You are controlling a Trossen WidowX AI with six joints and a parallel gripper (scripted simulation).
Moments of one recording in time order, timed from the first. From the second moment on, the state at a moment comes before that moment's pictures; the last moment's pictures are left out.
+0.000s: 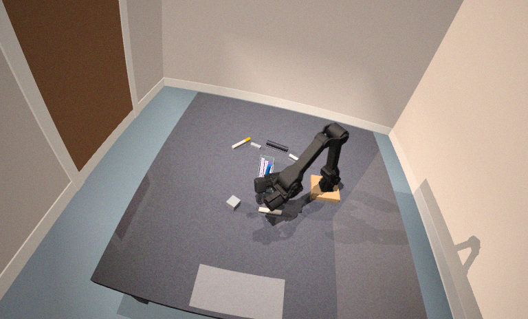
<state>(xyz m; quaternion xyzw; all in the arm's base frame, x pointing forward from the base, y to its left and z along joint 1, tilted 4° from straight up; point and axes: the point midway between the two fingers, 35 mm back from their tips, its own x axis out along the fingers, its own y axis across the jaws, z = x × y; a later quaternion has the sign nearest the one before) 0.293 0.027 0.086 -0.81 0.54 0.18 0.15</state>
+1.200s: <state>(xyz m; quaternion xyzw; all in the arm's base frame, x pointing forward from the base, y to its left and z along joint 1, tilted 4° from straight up) 0.291 0.028 0.117 -0.81 0.54 0.18 0.14</state>
